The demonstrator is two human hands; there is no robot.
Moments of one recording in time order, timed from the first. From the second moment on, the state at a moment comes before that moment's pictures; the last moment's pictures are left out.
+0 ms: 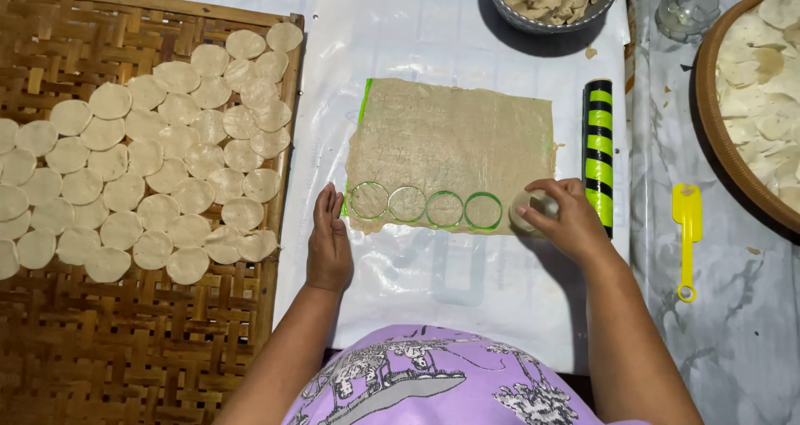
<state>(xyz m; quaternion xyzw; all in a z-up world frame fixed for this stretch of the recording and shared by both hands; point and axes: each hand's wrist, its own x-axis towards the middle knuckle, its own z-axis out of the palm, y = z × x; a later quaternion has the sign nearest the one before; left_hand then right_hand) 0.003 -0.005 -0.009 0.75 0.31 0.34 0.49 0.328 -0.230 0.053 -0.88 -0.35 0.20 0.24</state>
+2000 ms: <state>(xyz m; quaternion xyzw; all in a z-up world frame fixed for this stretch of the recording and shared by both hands) -0.008 0.016 0.005 0.85 0.37 0.30 0.21 0.225 0.030 0.044 -0.76 -0.59 0.24 0.15</state>
